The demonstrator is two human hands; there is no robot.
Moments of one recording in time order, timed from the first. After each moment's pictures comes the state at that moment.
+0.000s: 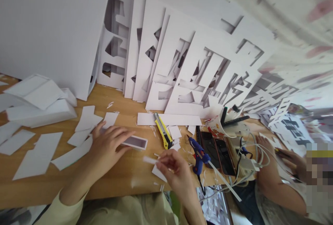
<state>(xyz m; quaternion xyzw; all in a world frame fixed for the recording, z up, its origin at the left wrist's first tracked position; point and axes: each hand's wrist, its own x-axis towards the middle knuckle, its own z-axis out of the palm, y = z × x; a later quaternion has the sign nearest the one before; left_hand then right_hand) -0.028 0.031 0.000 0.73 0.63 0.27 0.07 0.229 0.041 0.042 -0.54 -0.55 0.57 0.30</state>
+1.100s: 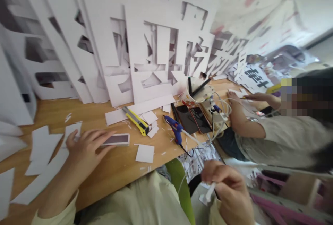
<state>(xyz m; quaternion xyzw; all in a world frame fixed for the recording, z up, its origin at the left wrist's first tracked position) -0.018 0.053 -0.002 0.80 0.54 0.26 -0.04 0.369 -0.058 0.093 -0.52 -0.45 0.46 0.56</state>
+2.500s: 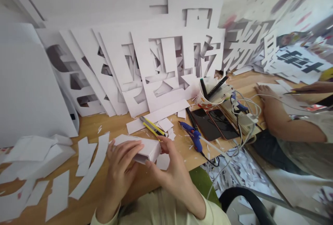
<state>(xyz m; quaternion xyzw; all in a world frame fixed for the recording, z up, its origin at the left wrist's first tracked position) 0.028 0.032 0.049 0.79 0.48 0.38 0.00 0.218 0.021 0.077 -0.55 -0.56 0.47 0.41</state>
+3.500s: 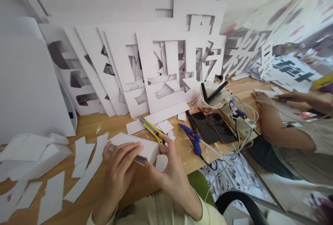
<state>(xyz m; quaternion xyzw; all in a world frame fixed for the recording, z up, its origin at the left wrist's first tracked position) 0.023 0.032 0.045 0.79 0.48 0.38 0.00 0.211 0.025 0.073 -0.56 -0.59 0.43 0.40</state>
